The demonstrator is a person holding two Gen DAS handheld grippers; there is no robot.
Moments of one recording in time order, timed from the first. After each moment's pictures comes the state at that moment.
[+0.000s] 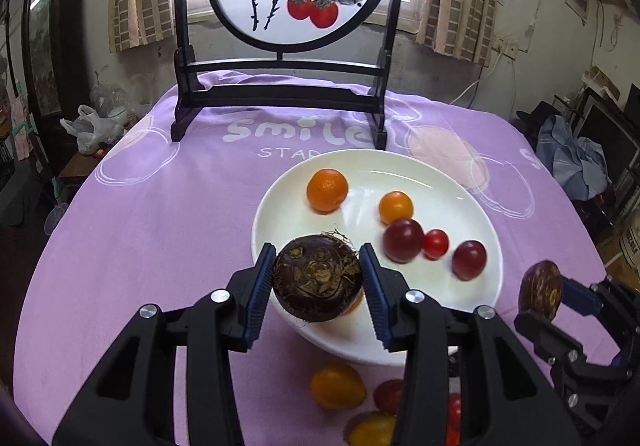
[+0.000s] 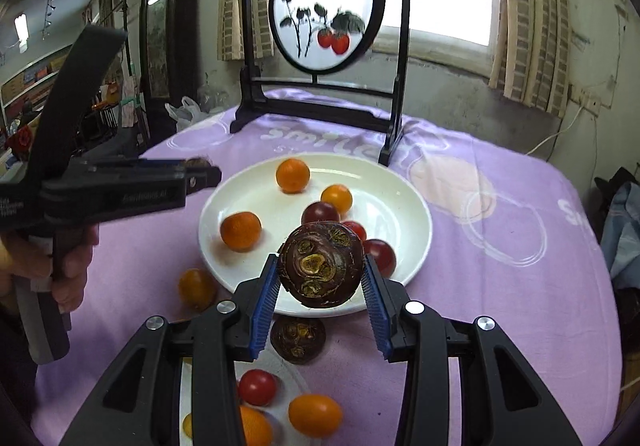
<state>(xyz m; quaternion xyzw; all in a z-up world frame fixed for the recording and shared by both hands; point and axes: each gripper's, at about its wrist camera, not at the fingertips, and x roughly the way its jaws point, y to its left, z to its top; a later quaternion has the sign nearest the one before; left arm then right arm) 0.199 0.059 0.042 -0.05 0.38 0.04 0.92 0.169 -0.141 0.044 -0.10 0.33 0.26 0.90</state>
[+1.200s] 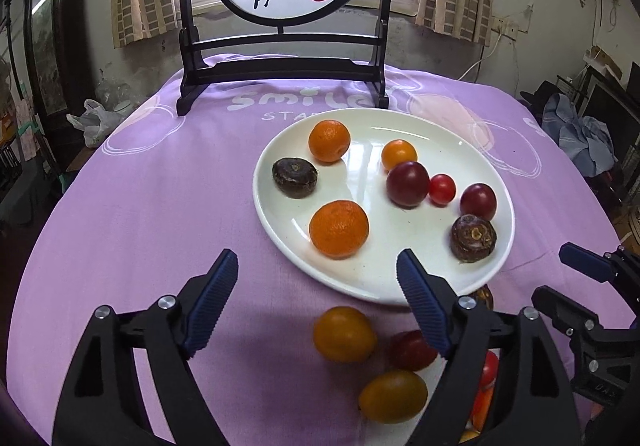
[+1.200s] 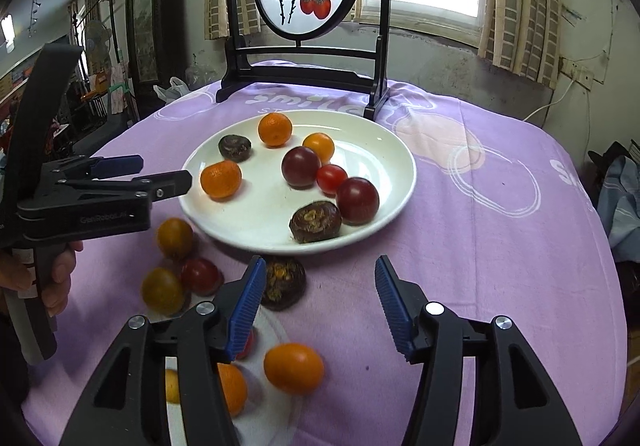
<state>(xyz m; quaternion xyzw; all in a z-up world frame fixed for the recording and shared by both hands) 0.155 0.045 0.011 -0.03 0.38 0.05 0.92 0.147 -0.168 0.019 -0.10 0.36 0.24 0.90</state>
